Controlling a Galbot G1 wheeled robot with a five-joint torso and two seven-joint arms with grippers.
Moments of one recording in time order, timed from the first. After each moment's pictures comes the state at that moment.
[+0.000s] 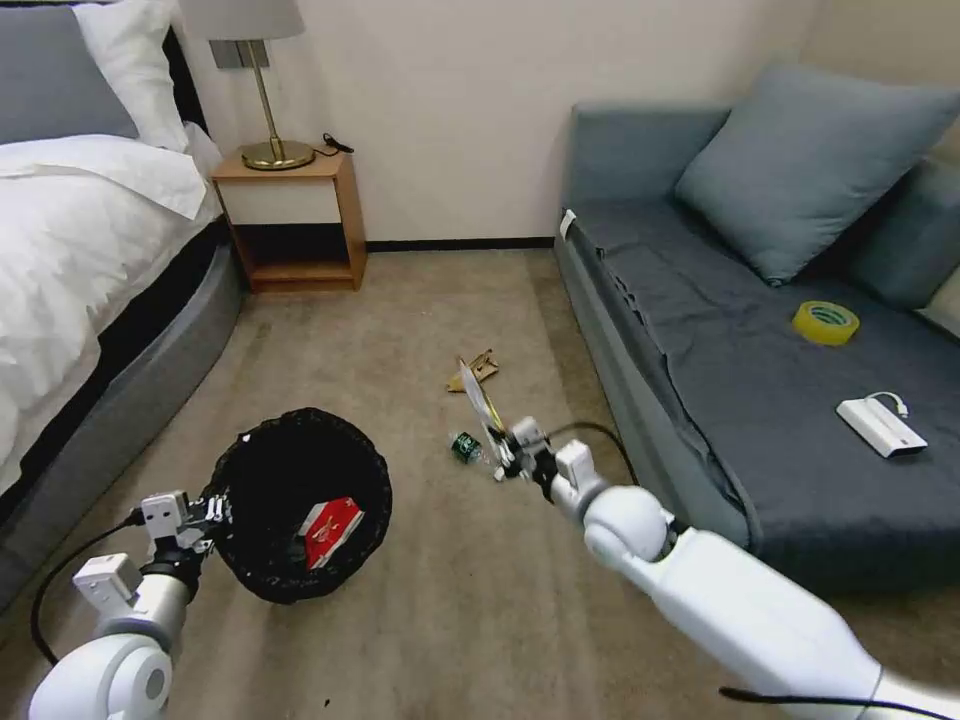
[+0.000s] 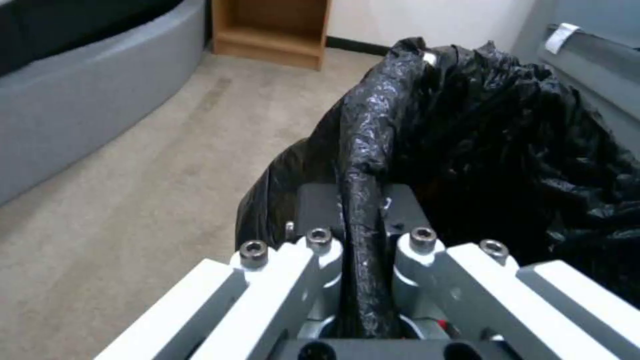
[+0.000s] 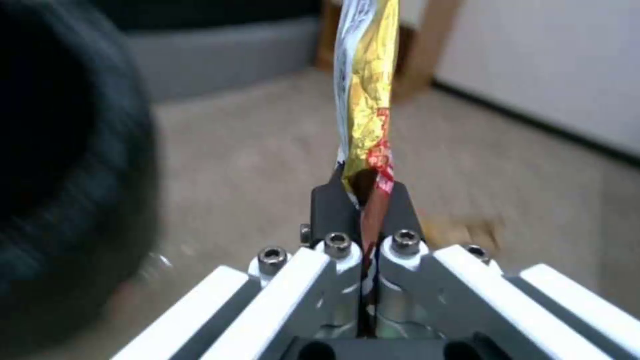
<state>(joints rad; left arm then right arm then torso) 1.57 -1.19 -0.80 -1.99 -0.60 0.21 -0.02 -0.64 0.95 -0.38 1.74 0.58 -0.20 0.10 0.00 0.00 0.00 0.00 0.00</state>
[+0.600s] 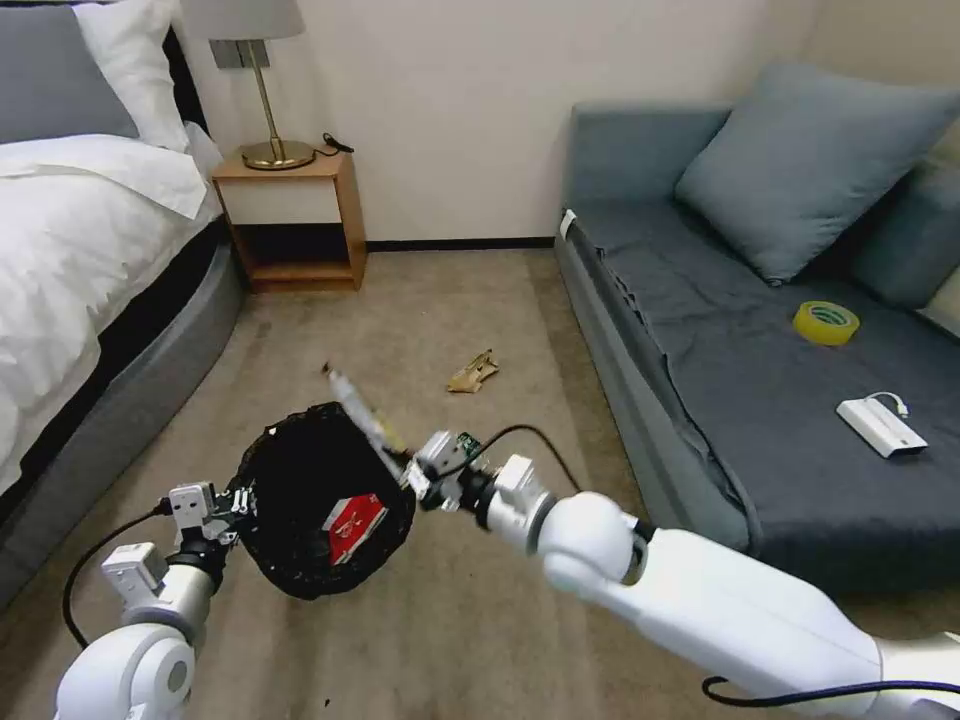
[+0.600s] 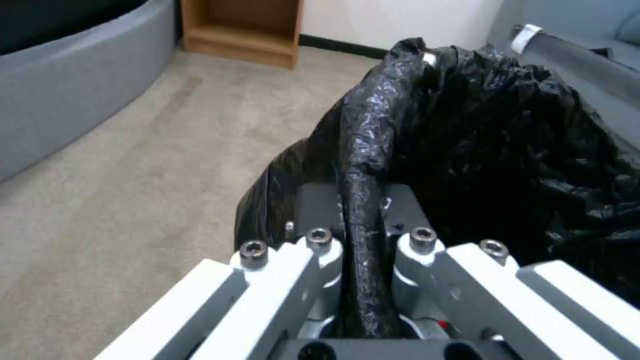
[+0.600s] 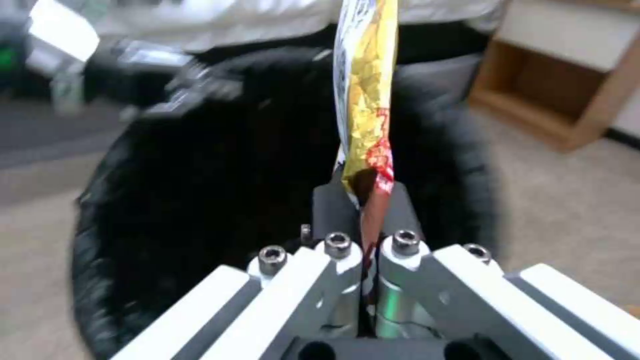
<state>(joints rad) 1.57 -1.19 -0.75 -2.05 -0.60 0.24 -0.04 -0.53 0.98 -0.67 1.90 0.62 -0.20 0.08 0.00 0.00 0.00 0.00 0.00</state>
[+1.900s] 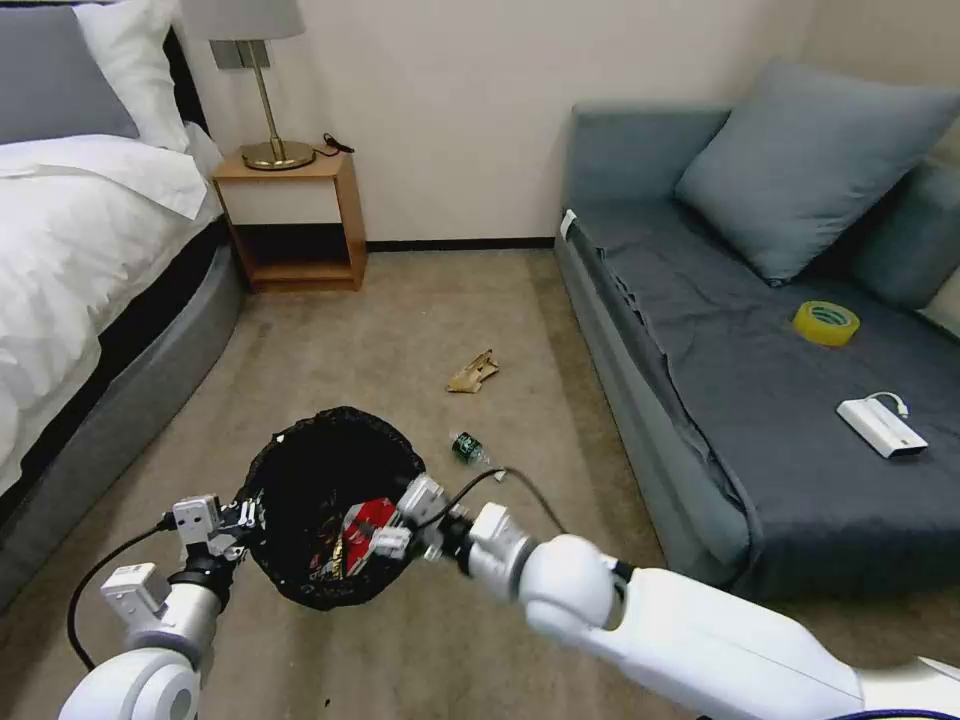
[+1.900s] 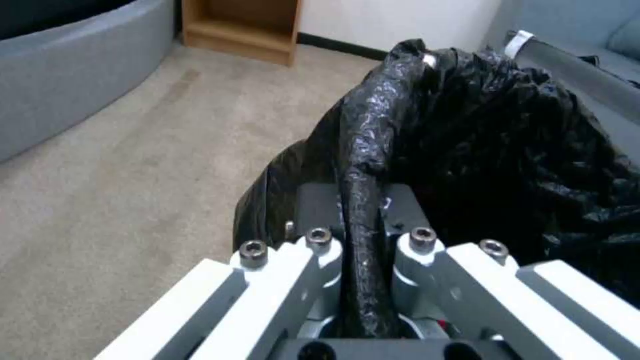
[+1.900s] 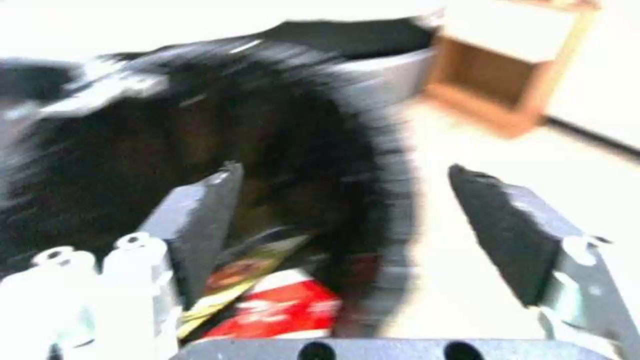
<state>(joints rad) 1.63 -1.24 -0.76 -2.09 -0.60 0.22 -0.03 -0.67 0.94 -0.51 1.95 0.56 -0.22 0.13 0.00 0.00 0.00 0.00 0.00</state>
